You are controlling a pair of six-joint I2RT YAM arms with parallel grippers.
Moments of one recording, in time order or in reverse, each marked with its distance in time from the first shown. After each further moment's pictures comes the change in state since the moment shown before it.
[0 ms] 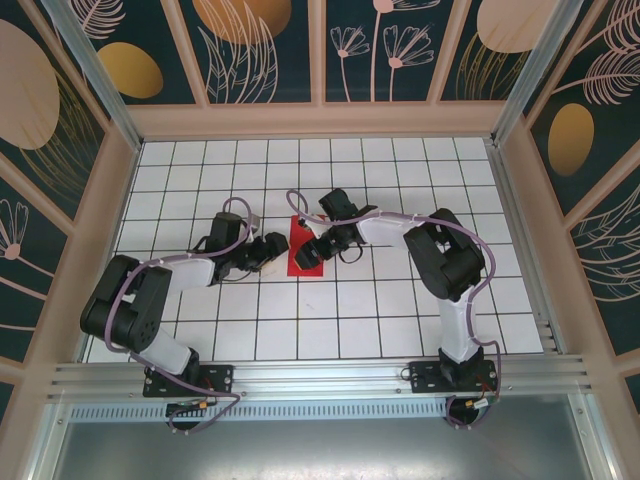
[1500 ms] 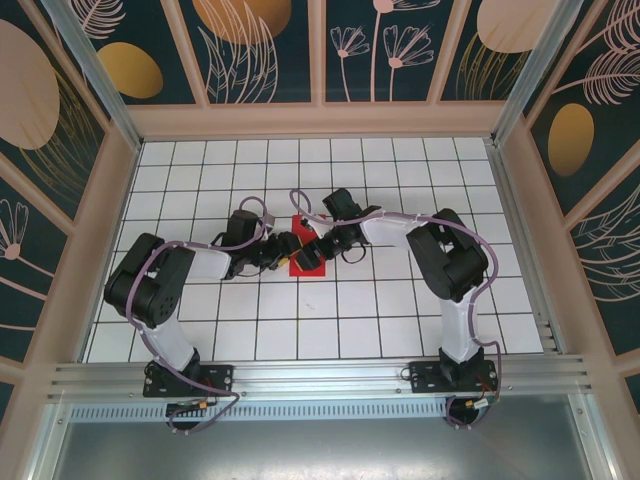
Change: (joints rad) left arm -0.066 0.181 0.075 0.125 0.034 -0.118; right arm -0.016 -0.017 -0.026 0.018 -0.051 -0.020
